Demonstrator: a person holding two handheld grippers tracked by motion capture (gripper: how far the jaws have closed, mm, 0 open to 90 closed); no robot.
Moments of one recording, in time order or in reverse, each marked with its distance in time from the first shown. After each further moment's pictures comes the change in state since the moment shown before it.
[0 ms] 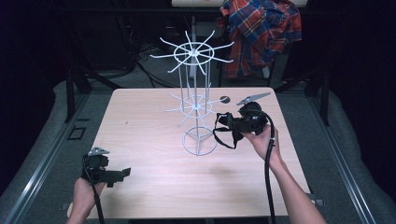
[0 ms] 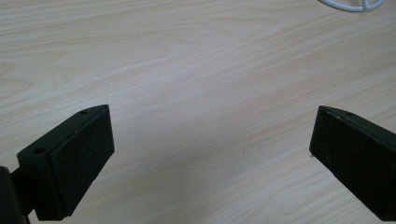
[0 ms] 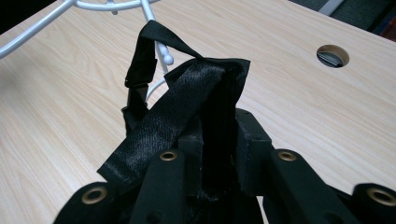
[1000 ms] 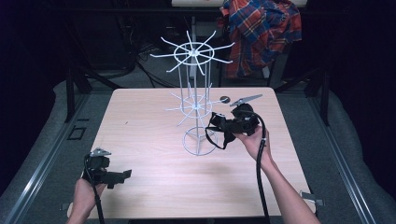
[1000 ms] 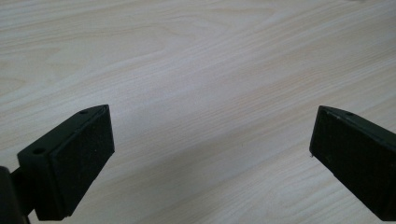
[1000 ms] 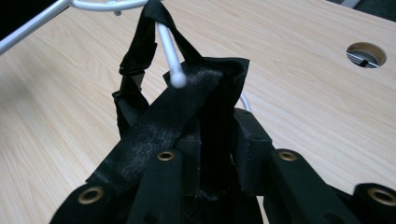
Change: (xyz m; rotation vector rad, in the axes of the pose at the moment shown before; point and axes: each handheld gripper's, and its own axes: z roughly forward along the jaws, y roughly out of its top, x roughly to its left) left arm -0.002 -0.002 0.001 0.020 -0.001 0.024; right arm 0.005 0.001 0.025 0.001 0.056 0.032
